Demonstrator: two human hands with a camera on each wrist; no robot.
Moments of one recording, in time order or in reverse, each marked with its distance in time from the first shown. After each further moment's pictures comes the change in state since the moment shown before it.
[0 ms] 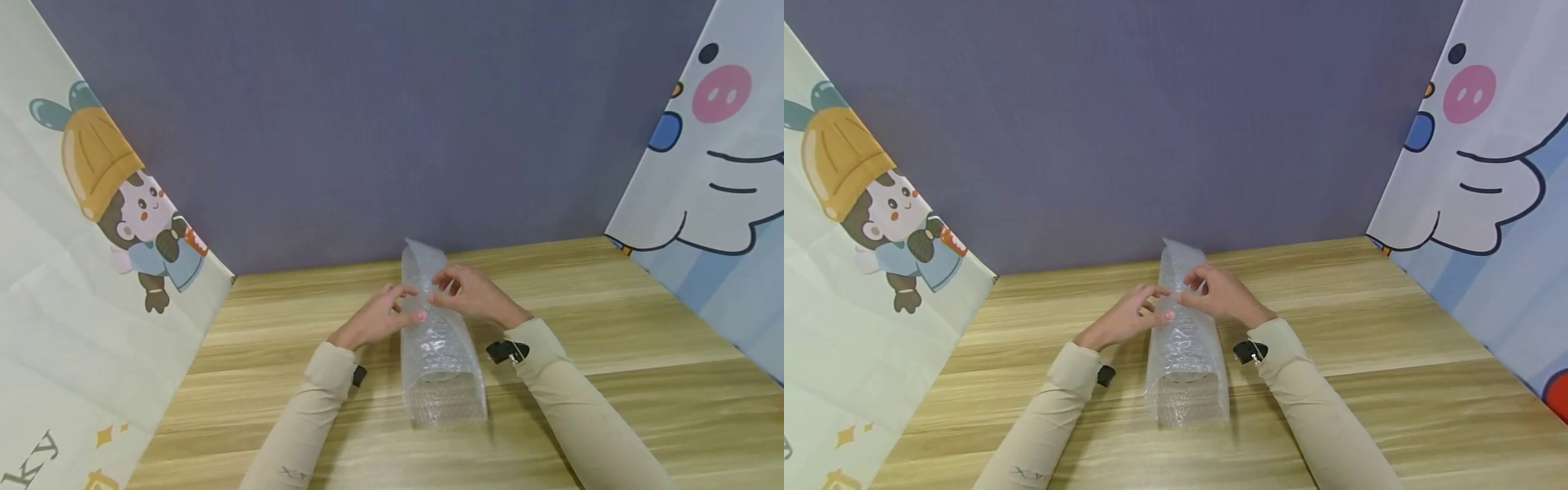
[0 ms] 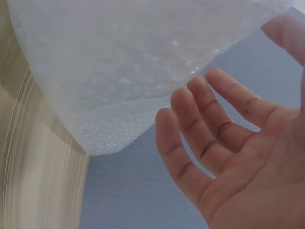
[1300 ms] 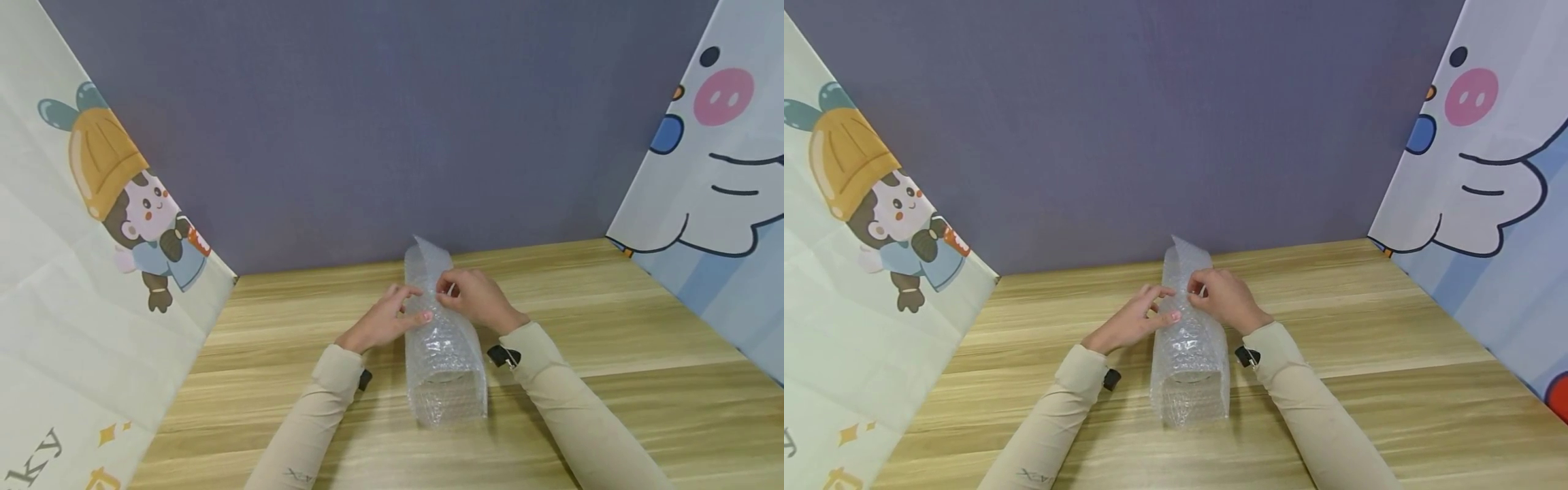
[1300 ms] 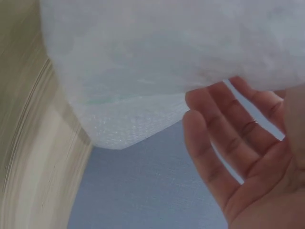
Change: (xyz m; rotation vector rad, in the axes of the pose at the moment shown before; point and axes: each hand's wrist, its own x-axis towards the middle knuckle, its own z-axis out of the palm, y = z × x) left_hand 0.000 0.001 0.008 -0.025 0.004 -0.004; right_hand 0.000 -0.002 0.010 -0.245 0.135 -0.073
